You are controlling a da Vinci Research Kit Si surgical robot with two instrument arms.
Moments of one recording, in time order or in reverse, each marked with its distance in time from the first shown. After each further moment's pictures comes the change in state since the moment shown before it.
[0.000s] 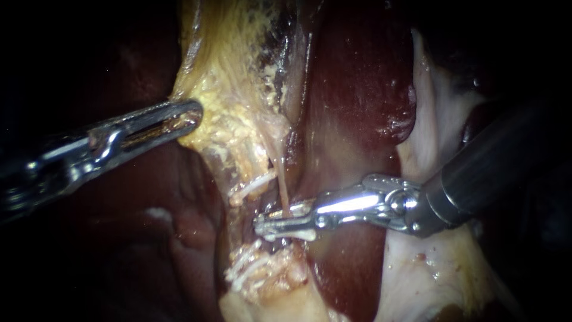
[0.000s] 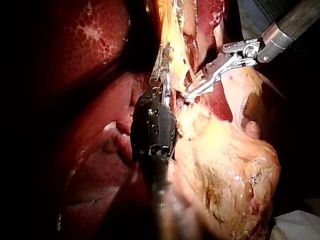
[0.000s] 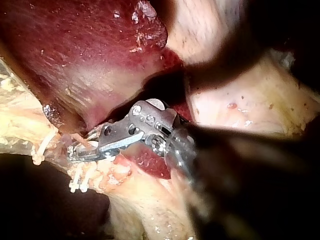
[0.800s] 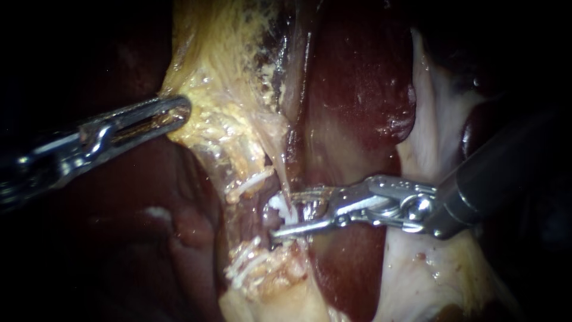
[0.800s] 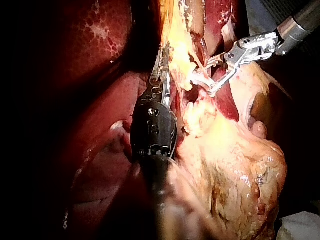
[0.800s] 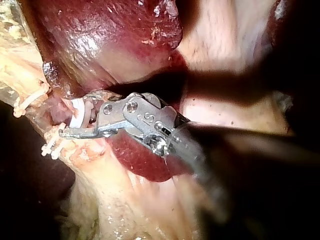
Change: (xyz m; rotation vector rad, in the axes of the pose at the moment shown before) right arm 0.002 -0.002 -0.003 -0.206 0.035 -0.333; left arm 0.000 0.002 0.000 -0.038 -0.015 -0.006
